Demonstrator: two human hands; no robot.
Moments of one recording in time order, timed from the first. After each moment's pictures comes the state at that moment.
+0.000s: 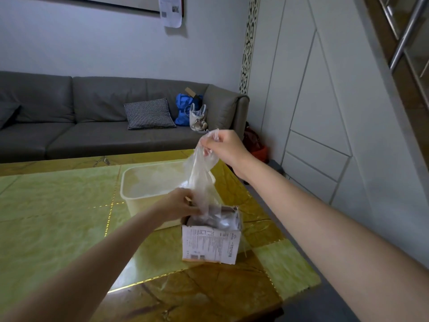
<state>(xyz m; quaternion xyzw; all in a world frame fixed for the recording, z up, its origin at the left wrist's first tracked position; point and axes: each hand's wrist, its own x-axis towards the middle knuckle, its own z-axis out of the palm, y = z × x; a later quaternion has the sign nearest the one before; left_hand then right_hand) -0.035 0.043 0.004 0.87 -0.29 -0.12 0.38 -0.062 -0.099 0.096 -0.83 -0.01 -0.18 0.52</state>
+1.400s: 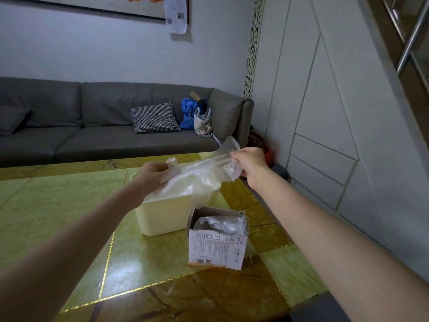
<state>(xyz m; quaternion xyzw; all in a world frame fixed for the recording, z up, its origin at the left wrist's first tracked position) -0.008 0.081 0.049 0.83 -0.16 -0.04 0.54 -0.047 -0.125 0.071 -0.72 0.20 -0.20 0.63</state>
